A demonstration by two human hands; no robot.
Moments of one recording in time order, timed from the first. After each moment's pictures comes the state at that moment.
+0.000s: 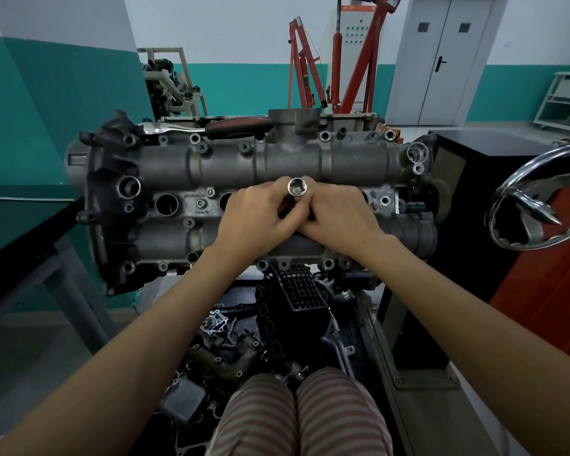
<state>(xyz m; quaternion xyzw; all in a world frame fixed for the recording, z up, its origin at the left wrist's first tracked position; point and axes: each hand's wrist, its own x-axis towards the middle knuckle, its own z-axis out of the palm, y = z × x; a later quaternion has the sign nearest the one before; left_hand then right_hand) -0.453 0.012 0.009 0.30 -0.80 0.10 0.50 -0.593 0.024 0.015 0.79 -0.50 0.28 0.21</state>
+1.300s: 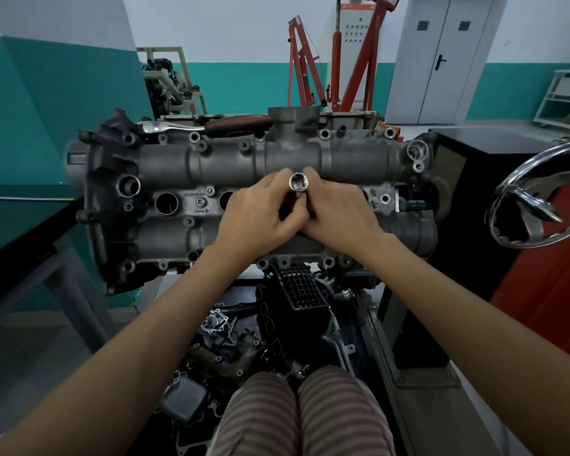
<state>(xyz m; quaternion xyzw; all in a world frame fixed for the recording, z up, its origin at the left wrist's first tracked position) -0.452 0.015 0.009 0.31 -0.81 0.08 0.50 -0.591 0.029 0.016 0.79 -0.49 0.31 0.20</state>
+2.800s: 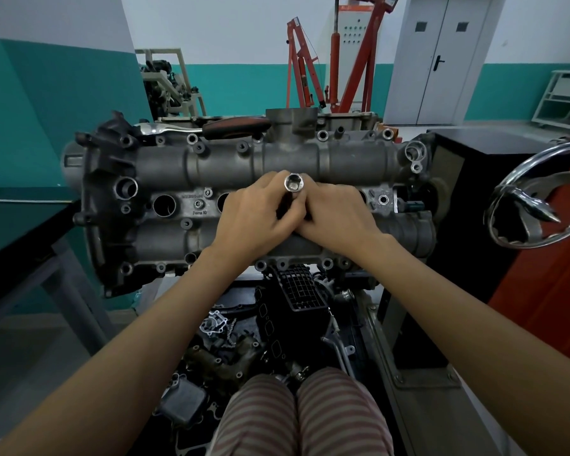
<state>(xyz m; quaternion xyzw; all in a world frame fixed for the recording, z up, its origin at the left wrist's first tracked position) -0.452 0.014 0.008 0.32 -0.80 0.11 0.50 -0.591 0.024 0.013 0.78 -0.51 0.29 0.22</state>
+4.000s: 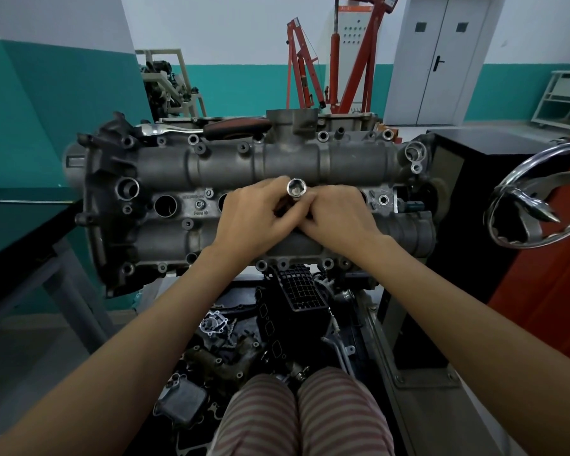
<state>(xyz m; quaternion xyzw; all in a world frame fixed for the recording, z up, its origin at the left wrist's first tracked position) -0.452 0.013 0.010 0.31 -0.79 0.11 0.51 -0.593 0.024 0.013 0.78 -0.52 0.26 0.24</state>
